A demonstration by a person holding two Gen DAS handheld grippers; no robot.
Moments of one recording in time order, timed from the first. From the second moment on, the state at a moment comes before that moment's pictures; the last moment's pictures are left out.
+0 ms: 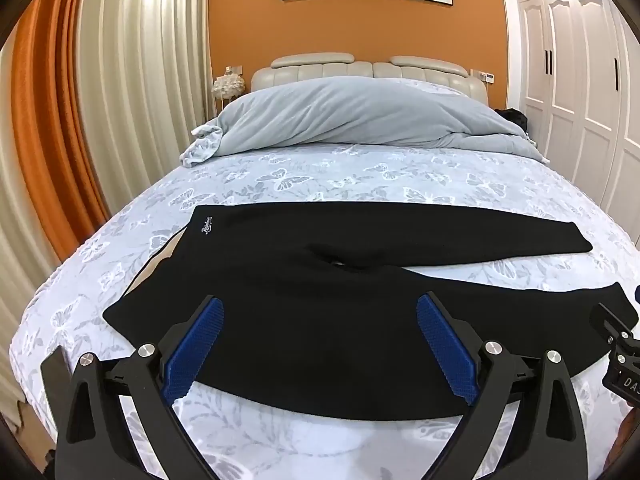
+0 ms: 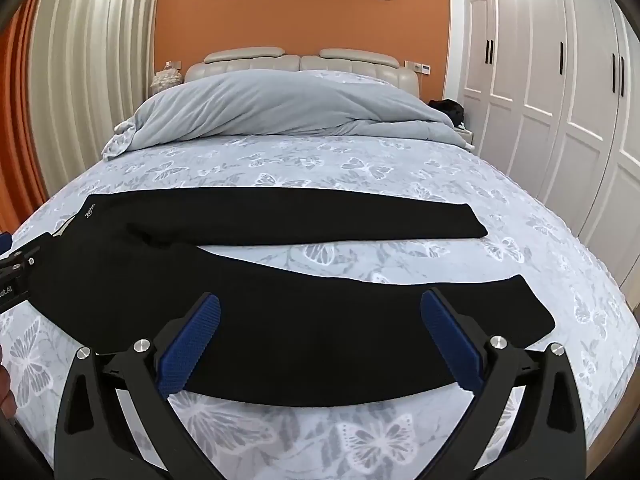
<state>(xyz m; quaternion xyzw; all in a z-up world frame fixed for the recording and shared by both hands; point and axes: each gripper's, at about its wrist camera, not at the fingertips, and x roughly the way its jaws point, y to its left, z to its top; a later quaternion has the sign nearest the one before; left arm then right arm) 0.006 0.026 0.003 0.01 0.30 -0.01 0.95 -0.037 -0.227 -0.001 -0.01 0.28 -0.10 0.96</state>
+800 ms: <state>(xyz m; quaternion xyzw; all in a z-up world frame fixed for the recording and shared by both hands) 0.003 0.010 -0.012 0.02 0.31 0.01 0.95 -0.033 -0.230 -0.002 0.01 0.28 -0.10 0.95</state>
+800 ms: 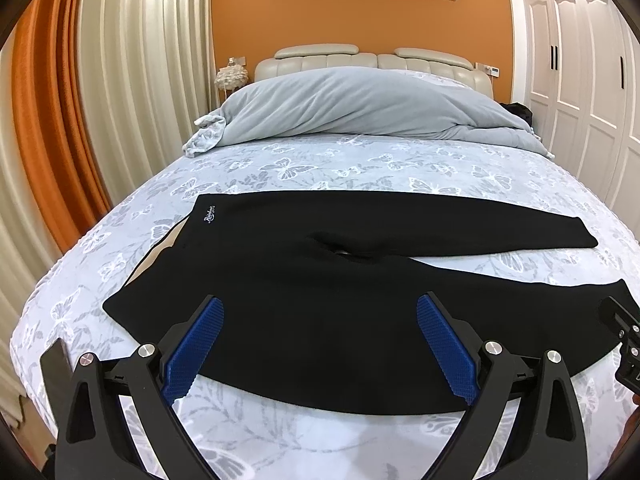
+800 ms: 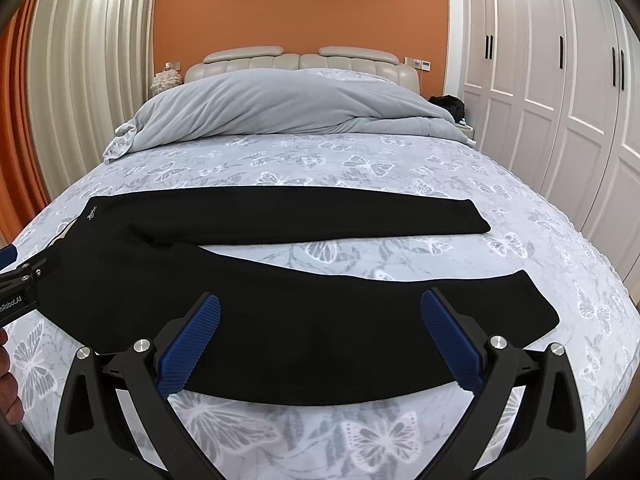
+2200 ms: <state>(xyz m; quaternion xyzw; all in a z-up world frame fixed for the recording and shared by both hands) 0.005 0.021 -0.014 0.03 0.31 0.02 0.95 -0.031 -0.229 -0.006 0.01 0.28 -0.10 0.95</state>
